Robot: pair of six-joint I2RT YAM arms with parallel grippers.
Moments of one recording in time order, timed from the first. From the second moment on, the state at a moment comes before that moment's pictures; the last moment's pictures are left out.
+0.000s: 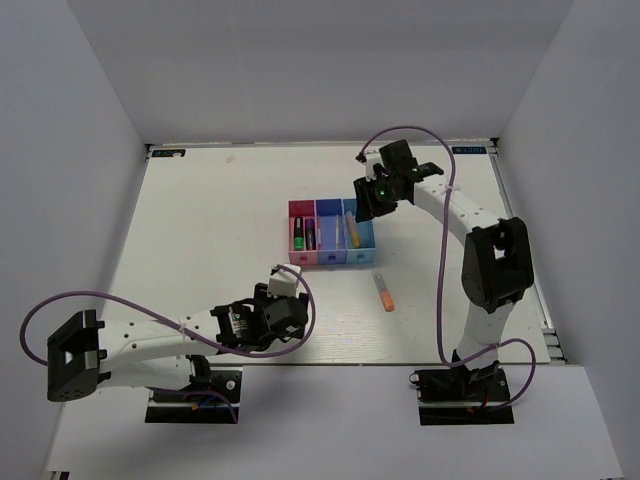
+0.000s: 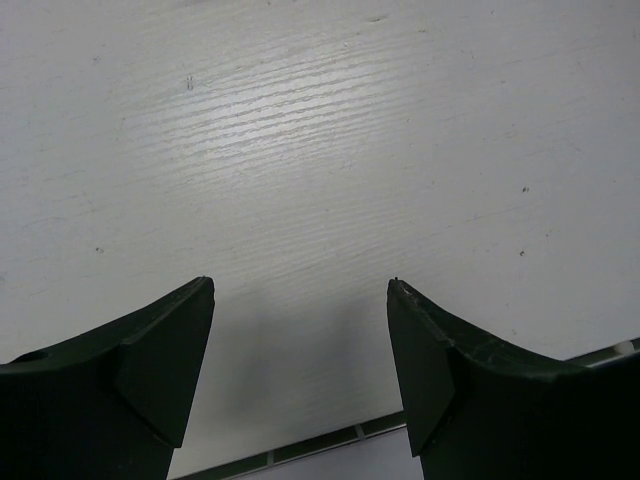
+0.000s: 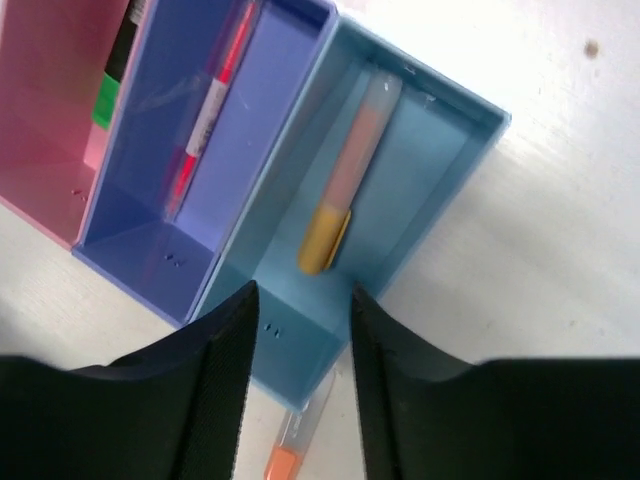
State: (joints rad) left arm -1.25 1.08 0.60 -0.49 -0.62 -0.79; right arm 0.42 1.88 1.54 -0.64 -0.35 -0.02
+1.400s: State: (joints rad) left arm -0.51 0.69 0.59 -0.74 -0.23 -0.50; right arm 0.61 1.49 0.73 -0.29 -0.03 0.05
